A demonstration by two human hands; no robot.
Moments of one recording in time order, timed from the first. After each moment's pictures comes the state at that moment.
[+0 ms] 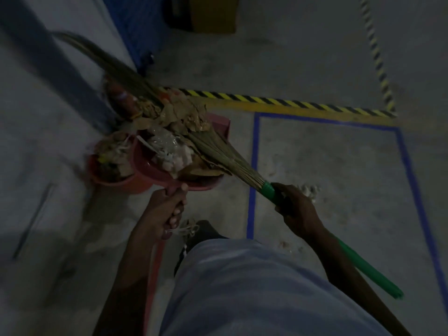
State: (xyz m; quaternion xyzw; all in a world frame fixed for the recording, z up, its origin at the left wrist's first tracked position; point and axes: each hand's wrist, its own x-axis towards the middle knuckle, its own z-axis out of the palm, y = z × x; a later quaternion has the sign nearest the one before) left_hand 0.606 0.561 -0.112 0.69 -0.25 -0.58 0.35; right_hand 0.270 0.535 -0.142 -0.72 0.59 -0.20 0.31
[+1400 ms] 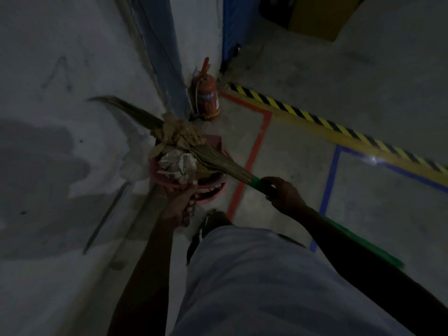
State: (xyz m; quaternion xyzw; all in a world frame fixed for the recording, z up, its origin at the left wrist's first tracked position) left_hand 1.027 0.390 -0.204 0.73 -0.06 -0.58 0.35; right_hand 0.744 0.258 -0.214 -0.77 0.52 0.03 0.37
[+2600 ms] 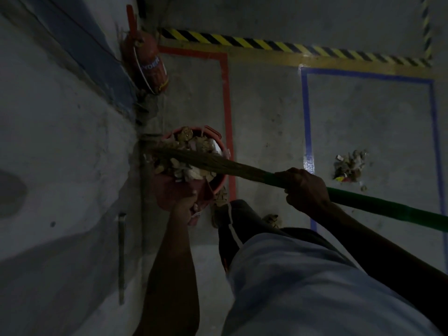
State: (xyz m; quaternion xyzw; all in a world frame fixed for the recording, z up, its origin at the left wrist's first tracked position) left_hand 1.178 0.308 -0.379 0.73 -0.06 -0.66 0.14; right_hand 0.866 0.282 -0.208 -0.71 0.65 0.13 0.22
